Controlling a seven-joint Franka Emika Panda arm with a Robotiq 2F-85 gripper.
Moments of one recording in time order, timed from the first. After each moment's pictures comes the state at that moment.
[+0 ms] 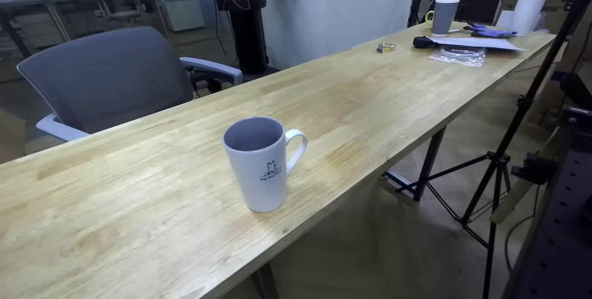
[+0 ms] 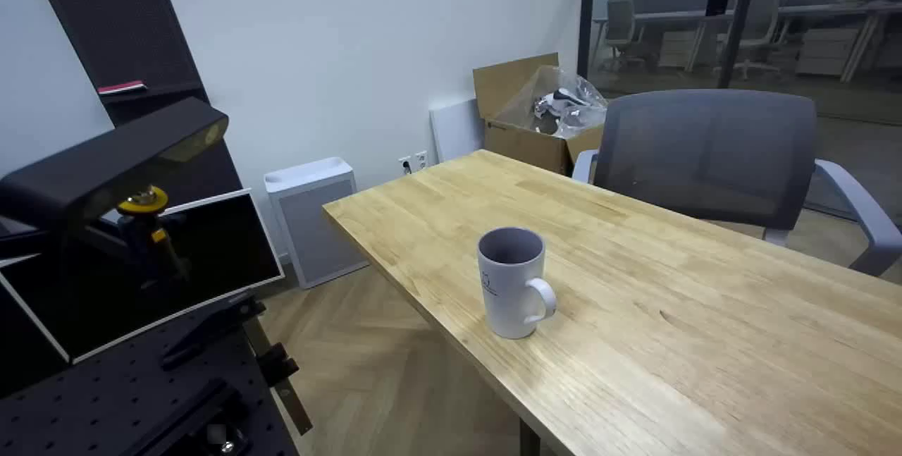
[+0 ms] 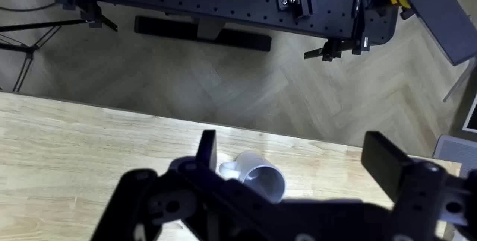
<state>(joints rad) 0.02 -0.58 -0.12 -2.49 0.06 1.68 -0.22</state>
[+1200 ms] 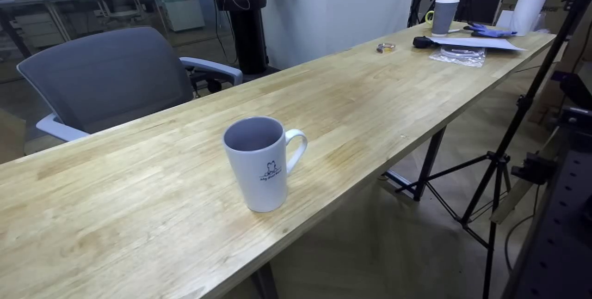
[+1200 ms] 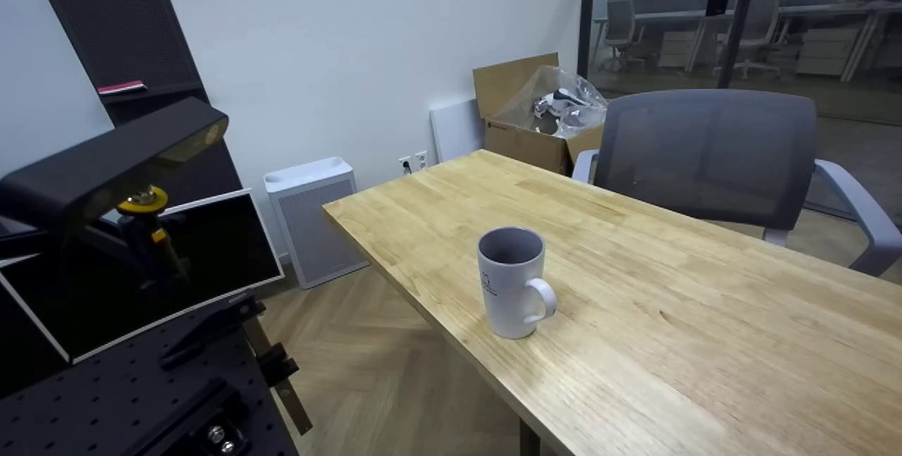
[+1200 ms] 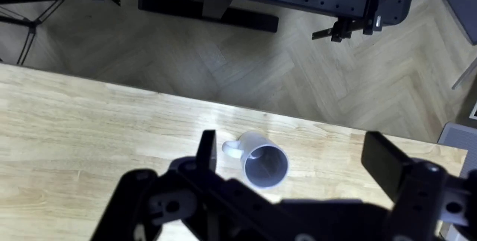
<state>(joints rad) 0.02 -0.57 -0.11 -2.51 0.06 1.77 -0.23</state>
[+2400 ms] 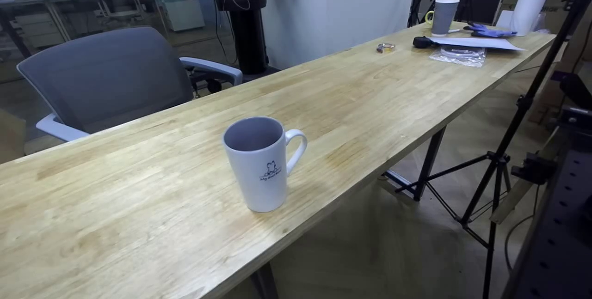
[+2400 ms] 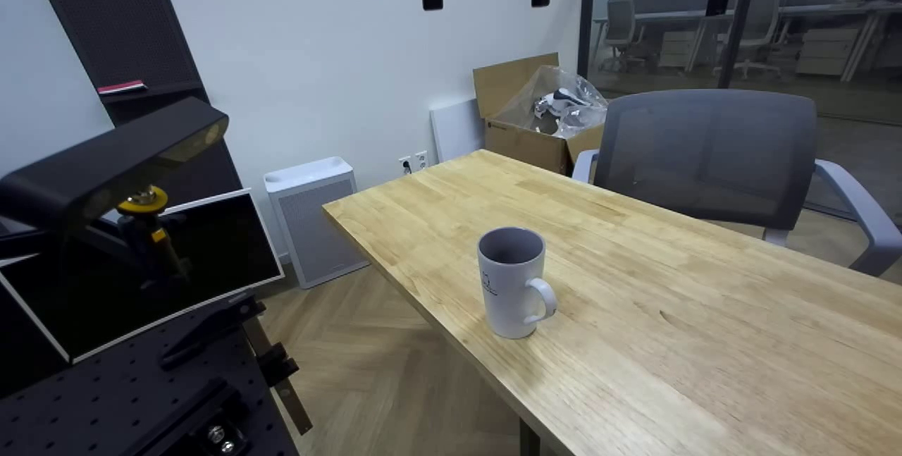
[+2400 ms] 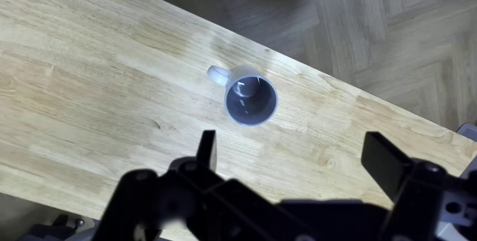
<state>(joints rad) 0.10 -0.42 0.00 -2.52 0.06 2.11 -0.26</state>
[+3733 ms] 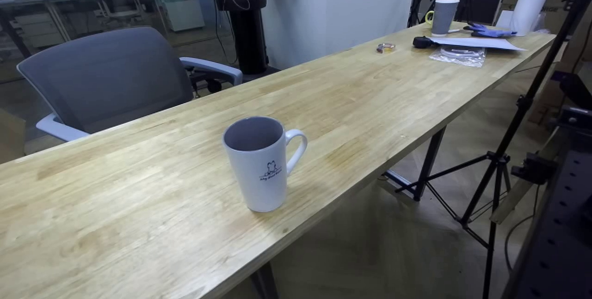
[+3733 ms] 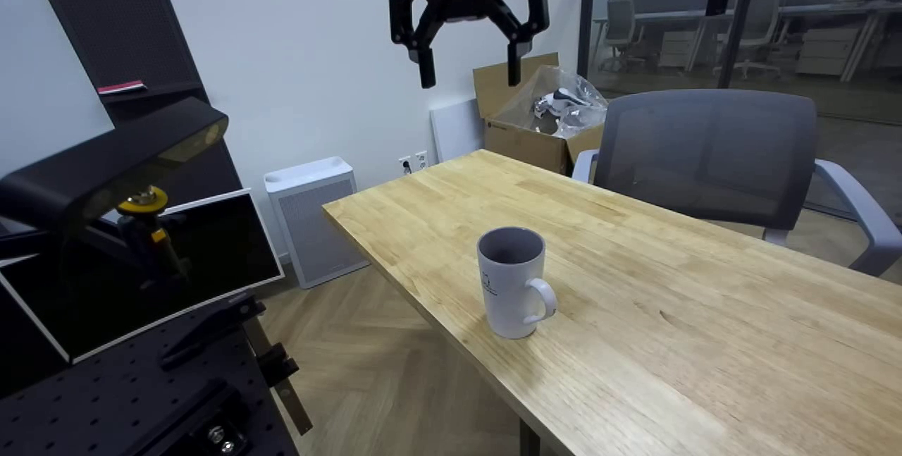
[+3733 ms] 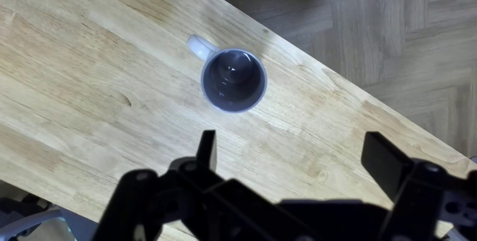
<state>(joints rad) 0.13 -0.21 0.12 -2.50 0.01 2.31 -0.23</state>
